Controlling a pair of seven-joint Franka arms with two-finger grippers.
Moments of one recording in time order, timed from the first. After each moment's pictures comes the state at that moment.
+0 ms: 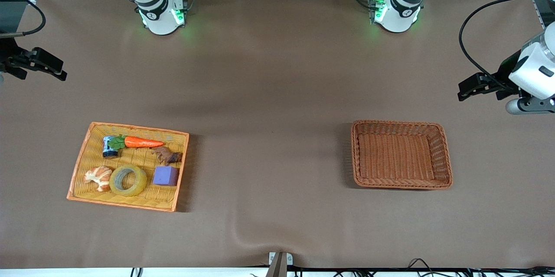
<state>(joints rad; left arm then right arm) 0.03 0.10 -0.12 -1.50 0.00 1.59 -0.12 0.01 0.00 -0.03 -1.51 -0.02 1.49 0.03</state>
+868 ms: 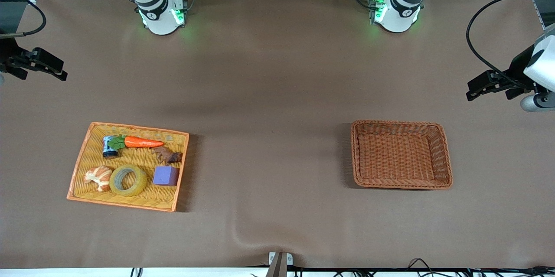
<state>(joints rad) 0.04 0.10 -0.11 -1.46 0.00 1.59 -0.12 0.01 0.00 -0.03 -1.52 -0.02 1.49 0.03</state>
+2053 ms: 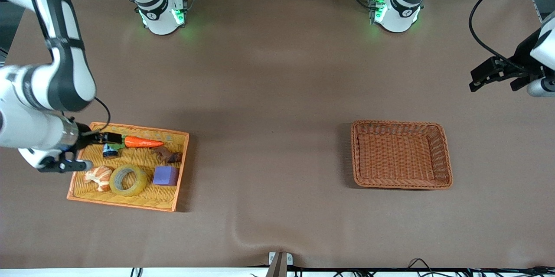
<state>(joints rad) 0.03 0.05 -0.13 -1.45 0.00 1.56 -0.11 0.01 0.46 -0.03 -1.57 0.02 1.89 -0.13</state>
